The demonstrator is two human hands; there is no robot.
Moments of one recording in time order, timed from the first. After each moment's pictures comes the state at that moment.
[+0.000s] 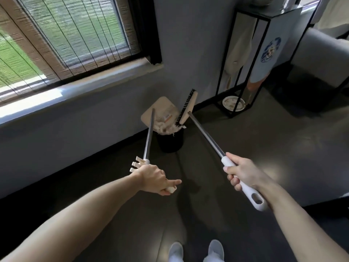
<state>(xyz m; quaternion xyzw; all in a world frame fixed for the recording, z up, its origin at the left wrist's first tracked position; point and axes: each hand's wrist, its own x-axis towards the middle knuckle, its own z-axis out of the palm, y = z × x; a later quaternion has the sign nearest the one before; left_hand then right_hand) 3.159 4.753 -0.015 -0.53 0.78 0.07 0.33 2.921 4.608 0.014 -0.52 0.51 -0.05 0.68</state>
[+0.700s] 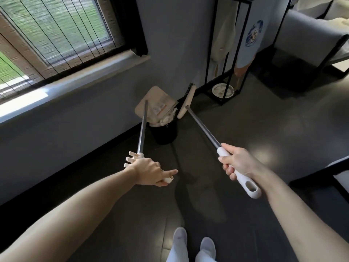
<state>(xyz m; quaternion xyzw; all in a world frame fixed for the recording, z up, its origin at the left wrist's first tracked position) 3.156 4.779 -0.022 -0.53 0.79 0.06 0.31 2.904 4.647 0.012 -0.48 0.53 -0.08 0.69</state>
